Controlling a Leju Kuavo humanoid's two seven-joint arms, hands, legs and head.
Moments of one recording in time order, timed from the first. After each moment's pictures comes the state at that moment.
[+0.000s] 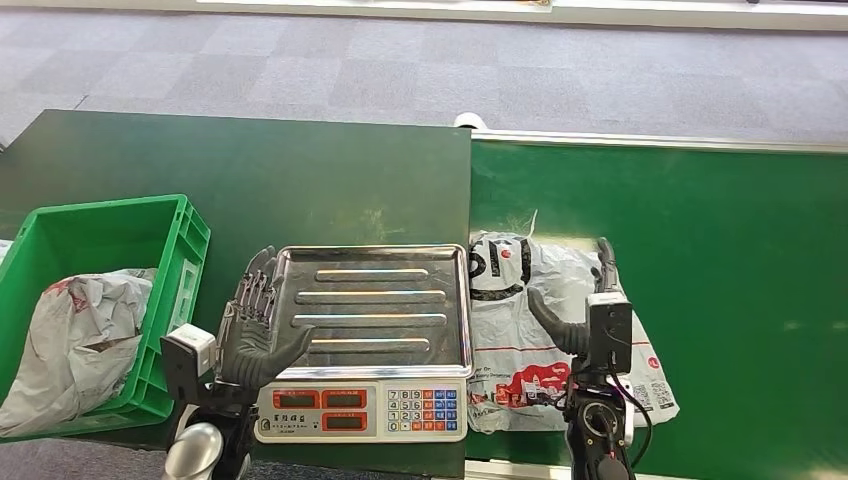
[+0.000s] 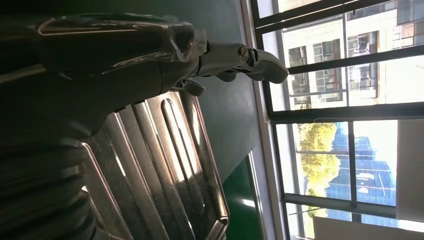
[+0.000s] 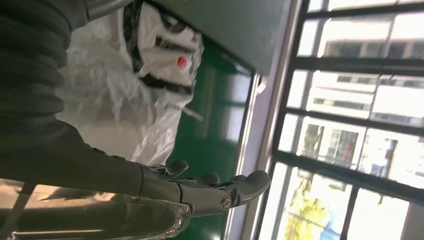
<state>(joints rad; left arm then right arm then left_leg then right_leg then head) -0.02 -0.17 -0.10 -1.50 -0.07 -0.03 -0.44 -0.18 0.19 0.04 -1.23 0.33 -0.20 -0.35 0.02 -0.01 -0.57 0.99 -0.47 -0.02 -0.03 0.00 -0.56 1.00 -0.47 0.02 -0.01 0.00</state>
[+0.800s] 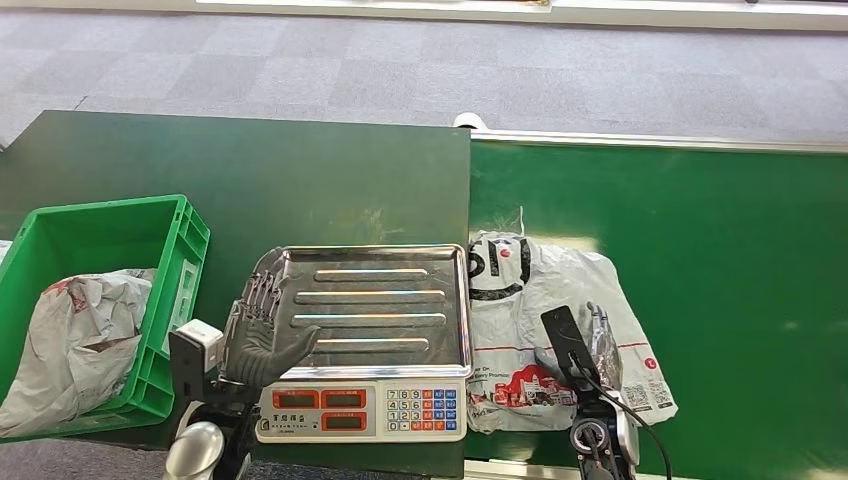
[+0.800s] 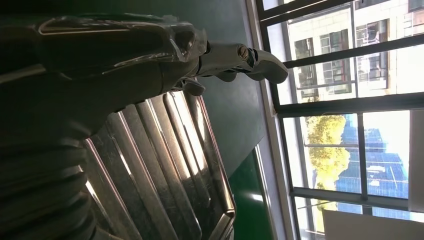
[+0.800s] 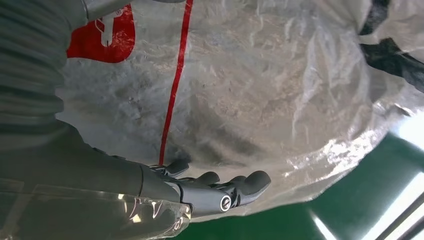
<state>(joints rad) -0.02 -0.18 -0.10 -1.50 -0.09 -0.05 -0.40 -0.20 0.17 -0.08 -0.99 0.79 -0.16 0.00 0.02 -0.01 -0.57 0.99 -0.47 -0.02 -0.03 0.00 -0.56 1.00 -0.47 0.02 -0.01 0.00</state>
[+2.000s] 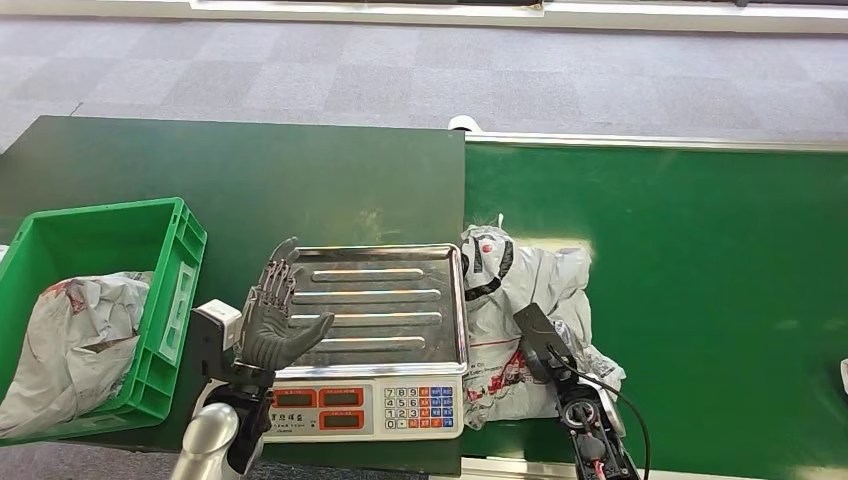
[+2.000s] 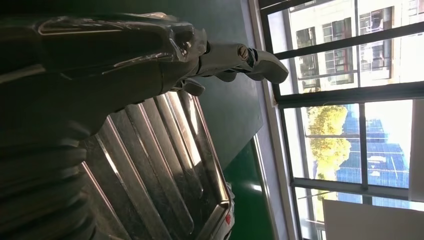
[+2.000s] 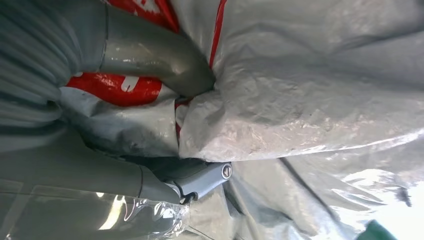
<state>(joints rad) -0.10 -0.18 -0.12 -1.42 -0.08 -0.03 -0.39 -0.36 0.15 -0.10 -0.67 0.78 0.04 -0.18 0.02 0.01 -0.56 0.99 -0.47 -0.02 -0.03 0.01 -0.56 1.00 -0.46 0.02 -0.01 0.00</state>
